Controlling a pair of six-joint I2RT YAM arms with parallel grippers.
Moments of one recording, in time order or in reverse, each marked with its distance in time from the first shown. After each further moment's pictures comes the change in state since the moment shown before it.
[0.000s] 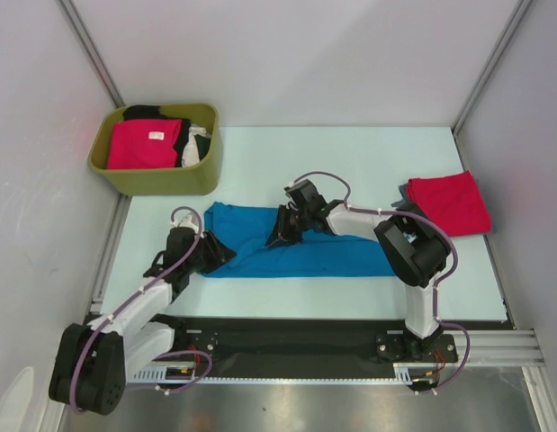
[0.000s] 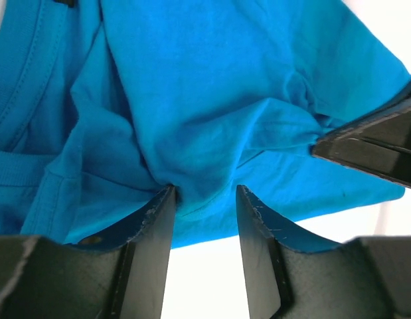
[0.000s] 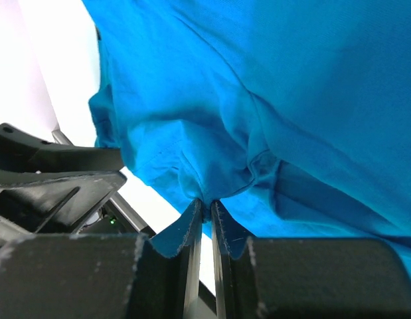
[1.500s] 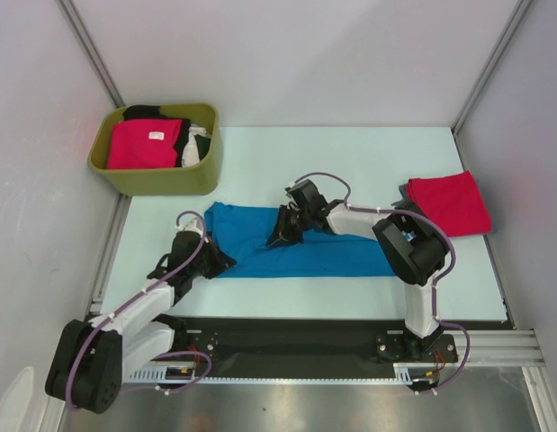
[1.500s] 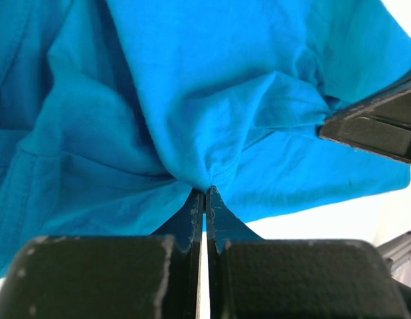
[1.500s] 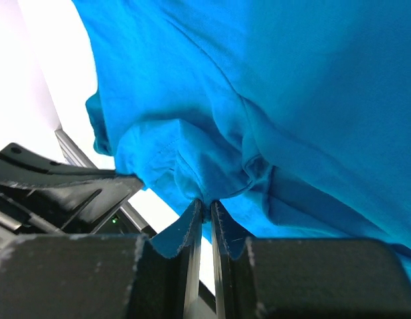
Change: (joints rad) left arm -0.062 0.002 -0.036 0.017 -0.024 -0.045; right arm -0.014 0.019 0.000 0.010 -0.024 0.006
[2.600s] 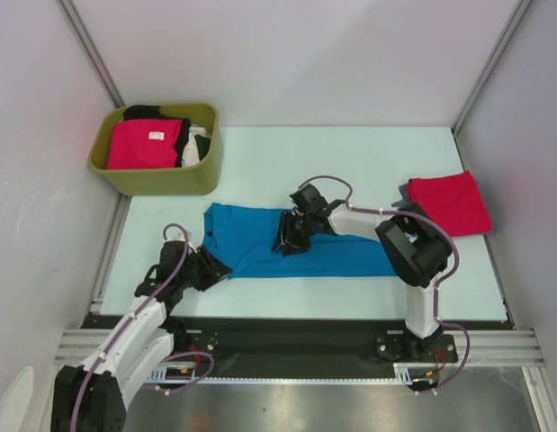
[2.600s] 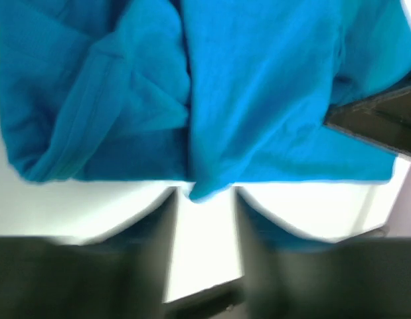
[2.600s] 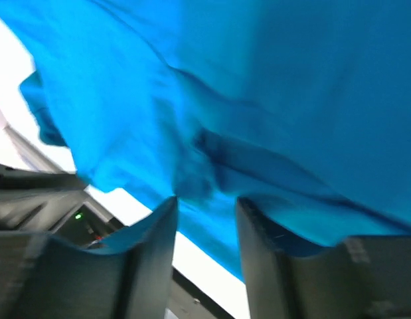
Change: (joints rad) left arm 0.104 -0.225 -0.028 -0.273 0.100 -0.027; right arm 0.011 0.003 0.011 -0.142 0.046 -0.059
